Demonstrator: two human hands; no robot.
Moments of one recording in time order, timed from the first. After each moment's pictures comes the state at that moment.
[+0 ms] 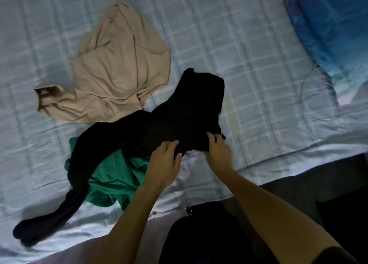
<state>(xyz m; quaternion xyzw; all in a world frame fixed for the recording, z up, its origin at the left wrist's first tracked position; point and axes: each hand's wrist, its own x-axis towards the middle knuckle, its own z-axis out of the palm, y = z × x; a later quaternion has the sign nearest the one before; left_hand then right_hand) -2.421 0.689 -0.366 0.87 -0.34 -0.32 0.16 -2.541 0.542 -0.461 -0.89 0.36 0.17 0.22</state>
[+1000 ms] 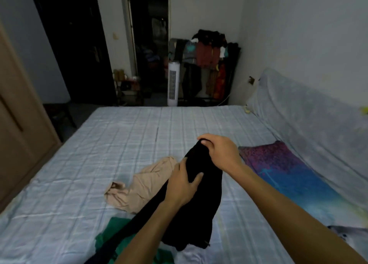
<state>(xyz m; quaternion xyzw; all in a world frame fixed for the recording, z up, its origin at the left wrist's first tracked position) -2.449 0.678 -0.045 0.84 -0.28 -0.03 0.47 -2.488 0.538 0.054 -0.94 0.13 -0.22 0.22</state>
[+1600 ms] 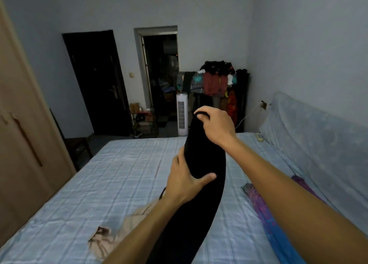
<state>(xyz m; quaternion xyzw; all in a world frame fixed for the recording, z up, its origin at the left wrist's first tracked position) -2.423 0.487 0.084 0.86 -0.26 0.04 0.43 -2.421 0.347 0.200 -0.89 0.07 -0.34 0.28</state>
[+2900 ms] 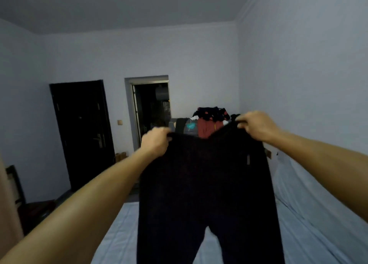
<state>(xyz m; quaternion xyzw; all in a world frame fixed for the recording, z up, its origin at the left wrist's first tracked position) -2.009 0.333 0.302 0.90 -0.31 0.25 0.16 -2.138 0.045 0.324 -0.94 0.09 -0.32 0.00</state>
